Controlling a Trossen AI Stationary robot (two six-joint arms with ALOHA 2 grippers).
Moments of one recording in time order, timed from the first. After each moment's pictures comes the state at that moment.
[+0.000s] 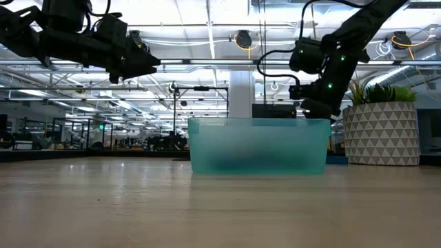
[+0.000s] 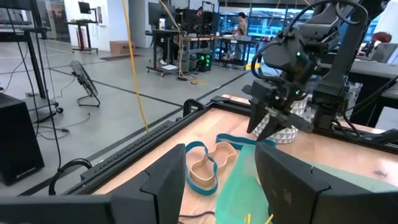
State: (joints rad) left arm 0.30 0.89 0.25 0.62 -0.13 -0.09; right arm -0.46 1.39 0.71 -0.43 0.15 0.09
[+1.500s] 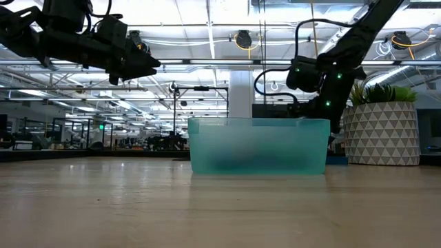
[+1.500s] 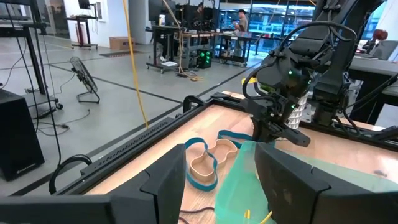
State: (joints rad) left arm 0.30 0.89 0.25 0.60 -0.13 -0.10; right arm -0.47 1.56 0.64 -0.30 0.13 0.10
